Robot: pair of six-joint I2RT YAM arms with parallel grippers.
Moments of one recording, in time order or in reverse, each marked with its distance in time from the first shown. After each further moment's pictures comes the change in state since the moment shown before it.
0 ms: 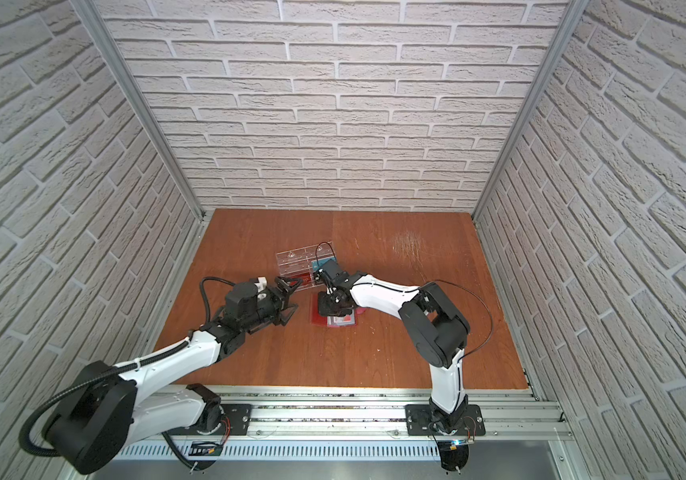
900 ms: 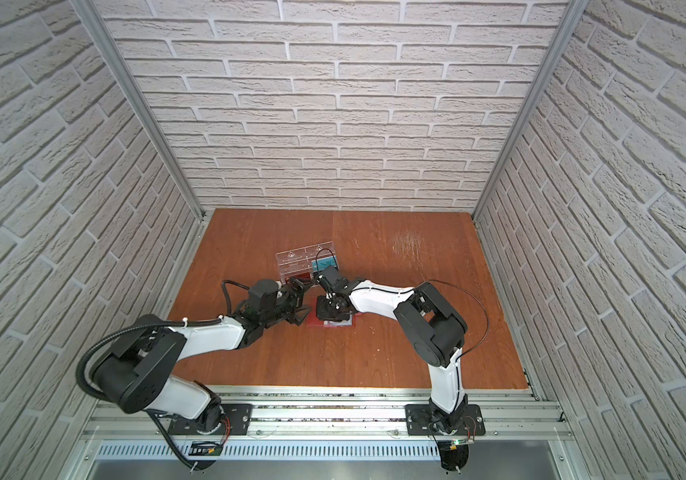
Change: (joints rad) left arm -0.067 0.328 0.063 0.190 -0.042 -0.132; right arm -0.001 -0.023 -0.073 0.097 -0.024 0.056
